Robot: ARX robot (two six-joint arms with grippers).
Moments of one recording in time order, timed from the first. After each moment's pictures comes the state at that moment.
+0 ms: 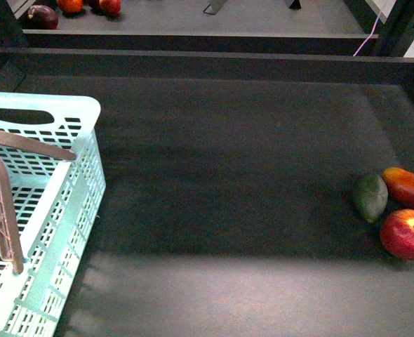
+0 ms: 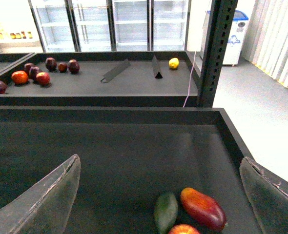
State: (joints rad) left arm 0.00 0.01 0.01 0.00 0.00 -0.01; right arm 0.00 0.01 0.02 0.00 0.00 -0.01
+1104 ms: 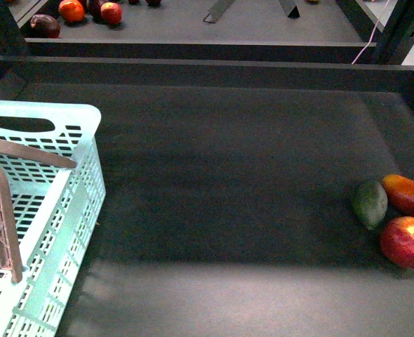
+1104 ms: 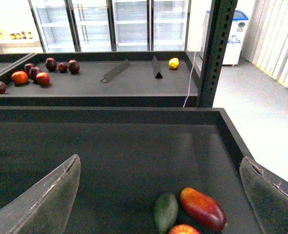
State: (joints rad) left arm 0.25 0.66 0.24 0.04 0.19 -0.53; right arm 0.00 0.01 0.02 0.00 0.00 -0.01
